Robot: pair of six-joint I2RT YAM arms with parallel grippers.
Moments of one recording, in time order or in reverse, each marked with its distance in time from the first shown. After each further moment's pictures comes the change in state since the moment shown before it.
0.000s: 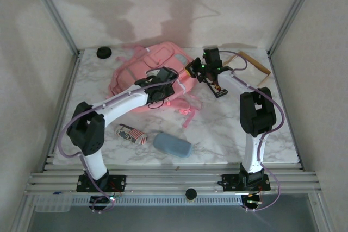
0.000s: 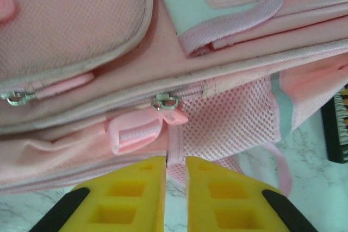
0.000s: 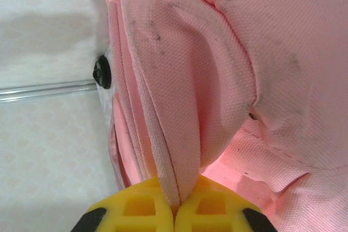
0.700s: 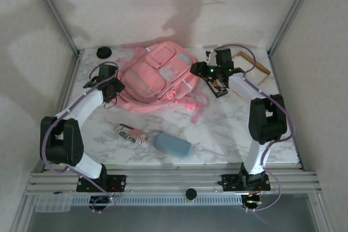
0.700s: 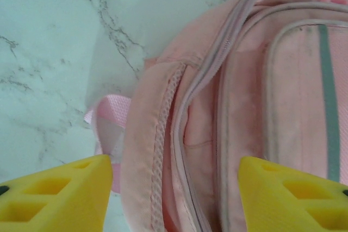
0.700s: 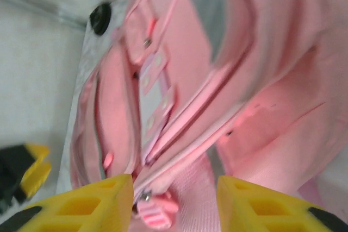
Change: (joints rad) left arm 0.576 -0.235 -0.343 0.102 0.153 0.094; right arm -0.057 -0.156 -0.125 -0.074 -0.129 -0.608
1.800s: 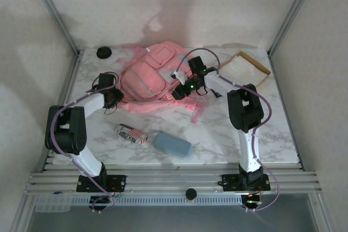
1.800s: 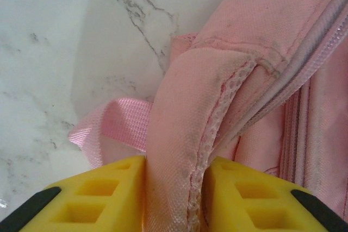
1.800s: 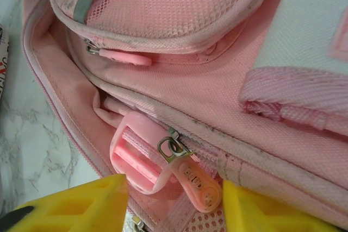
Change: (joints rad) left arm 0.068 0.122 -0.134 0.212 0.126 0.037; right arm 0.174 0.304 0.240 -0.344 -0.075 -0.953
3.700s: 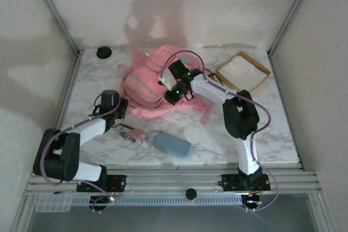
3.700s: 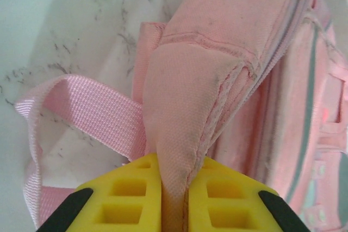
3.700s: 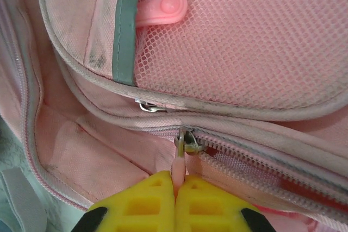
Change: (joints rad) left arm -0.127 -0.308 -0.404 0.415 0.040 -0.544; right arm 0.210 -0.064 0.066 -0.179 0.338 0.216
